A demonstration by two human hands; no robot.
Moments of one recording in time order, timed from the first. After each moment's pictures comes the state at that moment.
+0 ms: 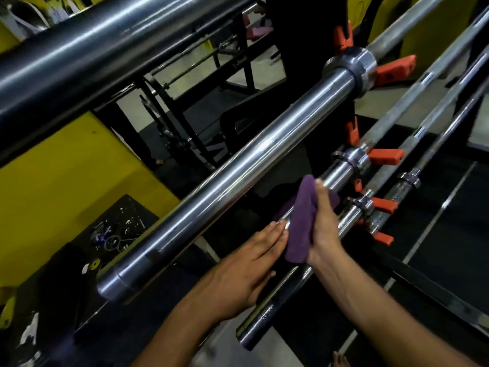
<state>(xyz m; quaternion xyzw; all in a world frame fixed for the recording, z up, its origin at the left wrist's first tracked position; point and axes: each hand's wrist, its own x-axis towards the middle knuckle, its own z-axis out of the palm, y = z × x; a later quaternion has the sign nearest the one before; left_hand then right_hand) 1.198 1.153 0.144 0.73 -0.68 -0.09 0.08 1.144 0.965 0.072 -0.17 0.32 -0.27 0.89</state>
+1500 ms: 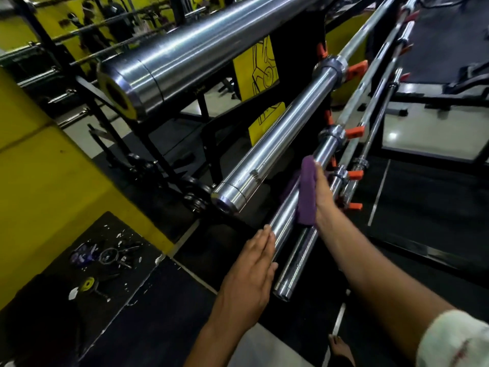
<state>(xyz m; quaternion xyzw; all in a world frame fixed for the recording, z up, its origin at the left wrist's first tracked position) 1.197 1.299 0.104 0.73 -0.65 -0.03 0.21 1.140 1.035 0.068 -0.26 0.39 -0.35 0.81</state>
